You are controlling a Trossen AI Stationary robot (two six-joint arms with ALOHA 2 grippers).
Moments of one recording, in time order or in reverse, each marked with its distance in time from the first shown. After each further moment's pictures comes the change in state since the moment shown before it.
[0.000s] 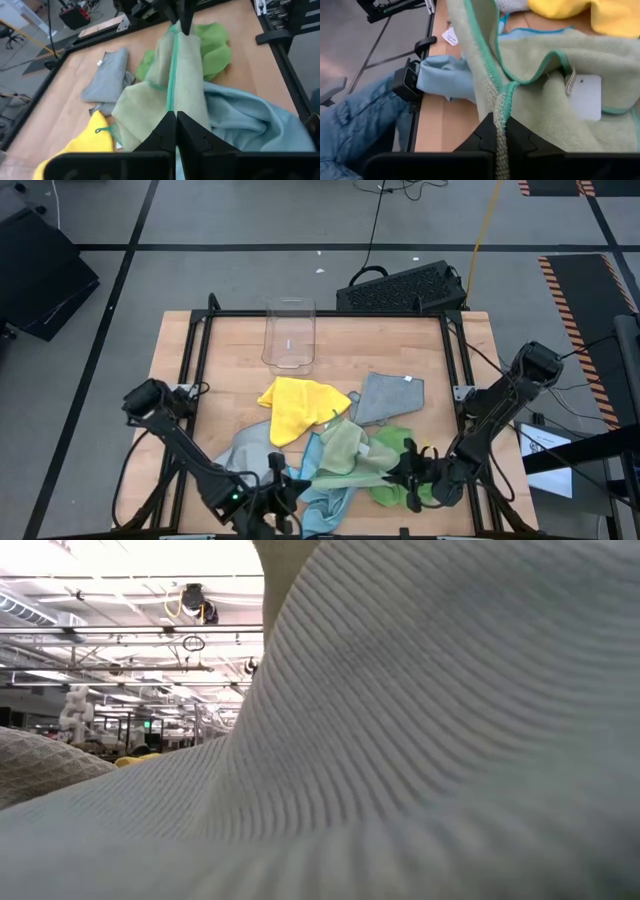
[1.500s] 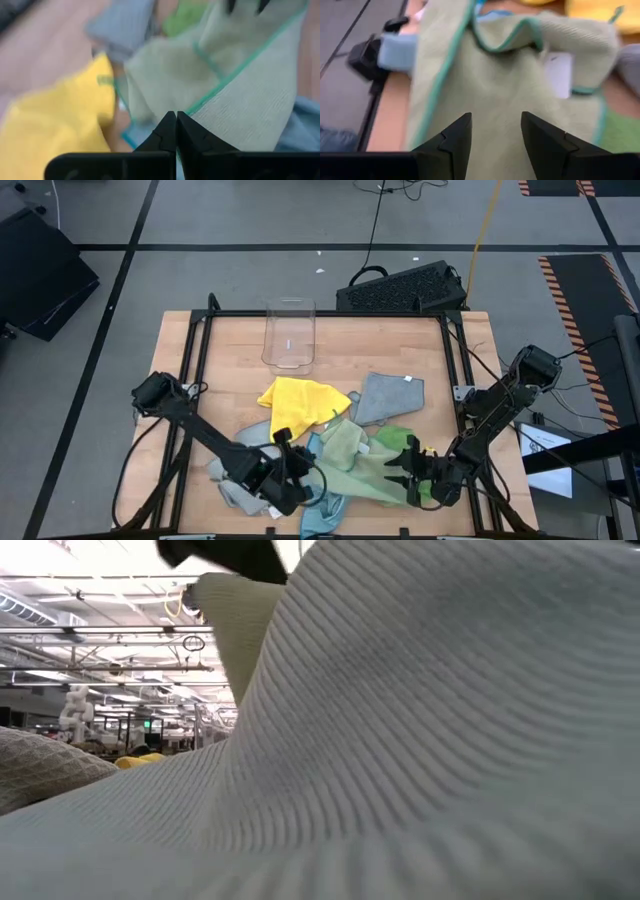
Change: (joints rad) left arm 0.178 -0.001 -0.013 -0.180 0.203 -0.395; right arm 0.025 0.040 -0.080 0.016 0.045 -0.016
